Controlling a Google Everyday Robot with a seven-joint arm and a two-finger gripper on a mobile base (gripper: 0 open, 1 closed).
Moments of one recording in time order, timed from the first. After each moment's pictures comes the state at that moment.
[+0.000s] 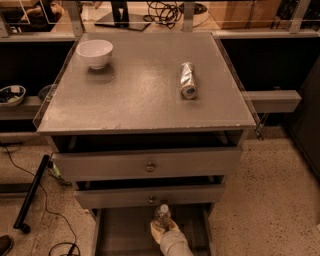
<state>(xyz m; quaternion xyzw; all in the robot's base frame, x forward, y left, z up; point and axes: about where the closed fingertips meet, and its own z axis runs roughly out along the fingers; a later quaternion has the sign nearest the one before) 0.480 -0.027 0.344 -0.09 0.85 0.14 0.51</state>
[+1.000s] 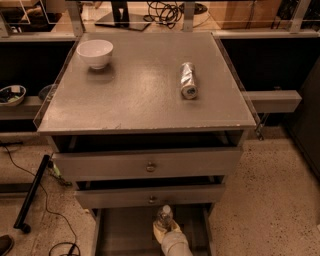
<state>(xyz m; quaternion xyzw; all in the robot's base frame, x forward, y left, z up) 0.485 -0.039 0.324 -0.07 0.85 0.11 0.51</state>
